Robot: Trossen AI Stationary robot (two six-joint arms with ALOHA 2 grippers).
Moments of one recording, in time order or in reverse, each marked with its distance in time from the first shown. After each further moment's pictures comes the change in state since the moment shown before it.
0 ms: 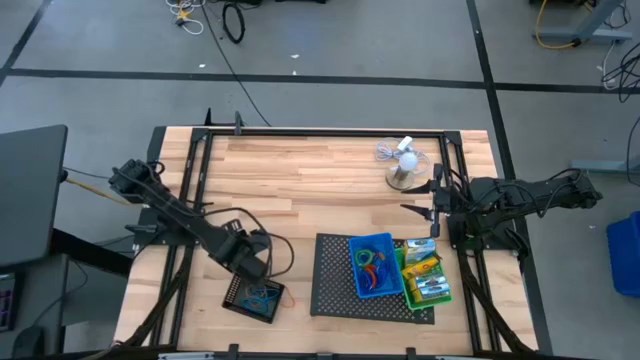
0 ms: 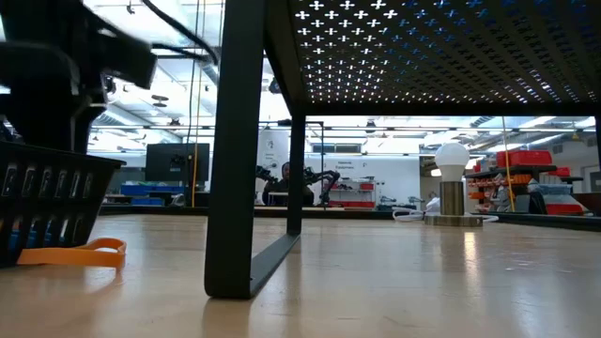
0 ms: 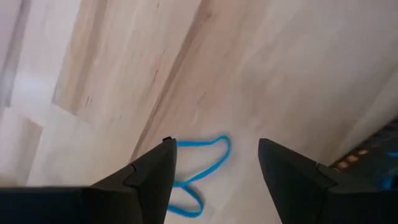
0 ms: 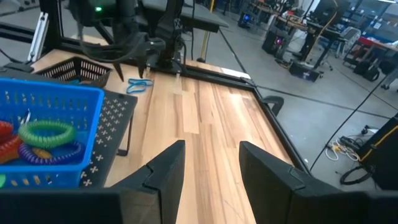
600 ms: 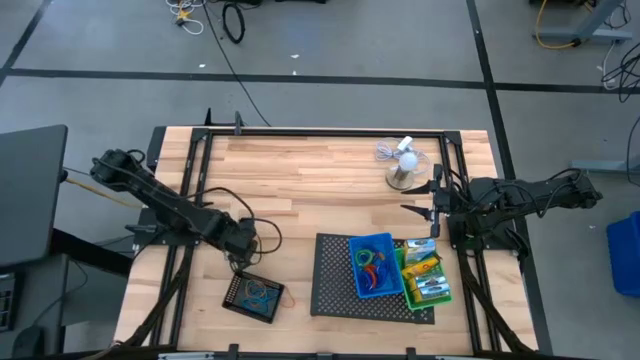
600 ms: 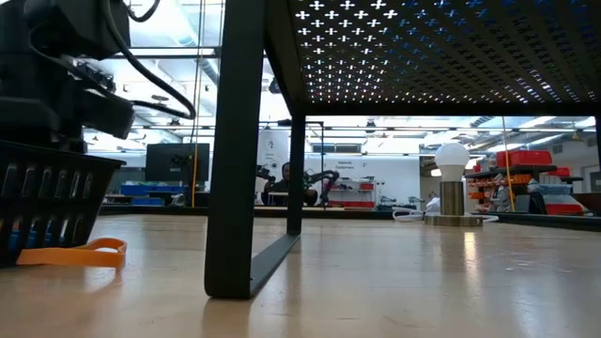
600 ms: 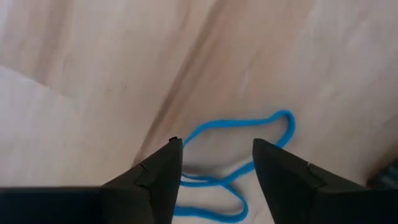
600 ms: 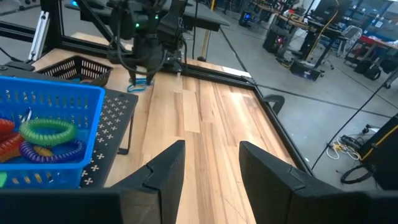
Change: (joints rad) left arm 0.131 -0.230 -0.365 0.263 0.146 0.096; right arm 0.000 0.000 0.000 -0.008 -0.003 0.004
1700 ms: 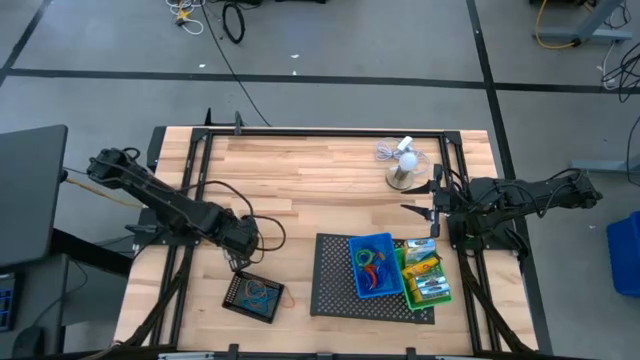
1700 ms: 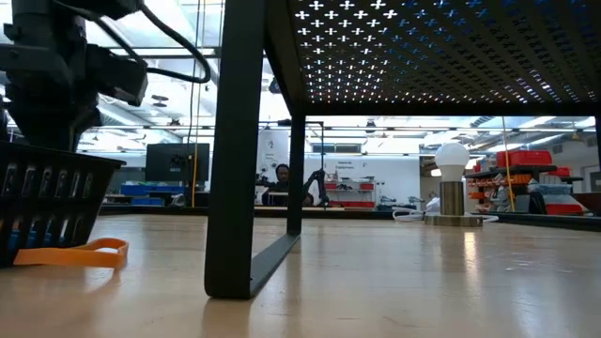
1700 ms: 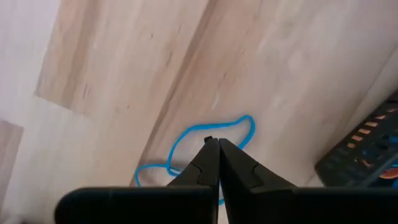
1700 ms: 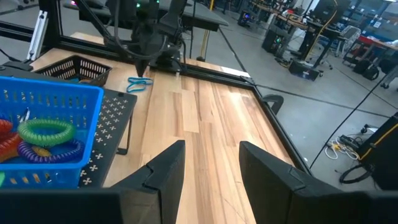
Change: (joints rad) left arm 0.015 -0.047 0.127 -0.135 -0.001 0.084; right arm 0.000 0.000 0.000 0.001 0.003 -0.001
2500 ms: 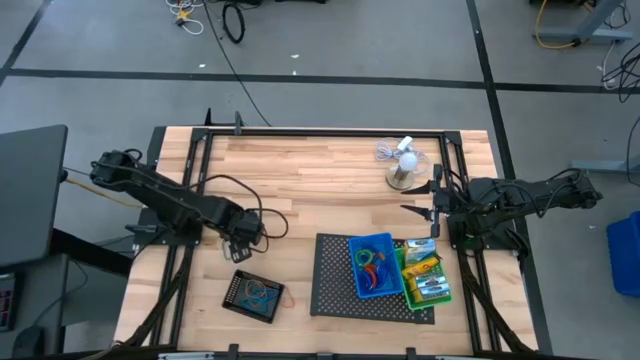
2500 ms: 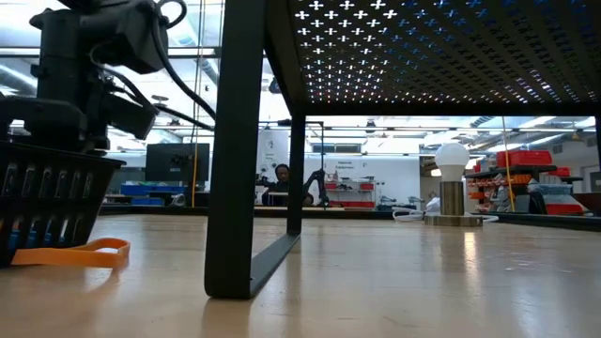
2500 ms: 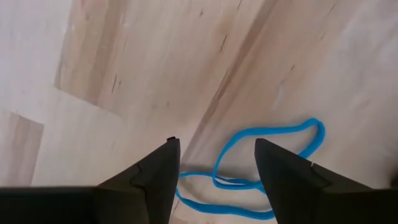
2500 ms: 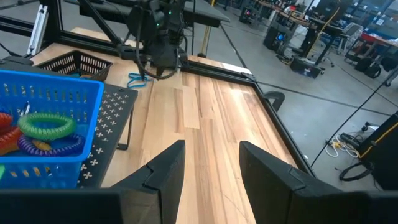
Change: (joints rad) left arm 0.153 0.053 -0.068 0.025 0.051 0.134; right arm 0.000 0.000 0.000 -0.016 -0.004 -0.002
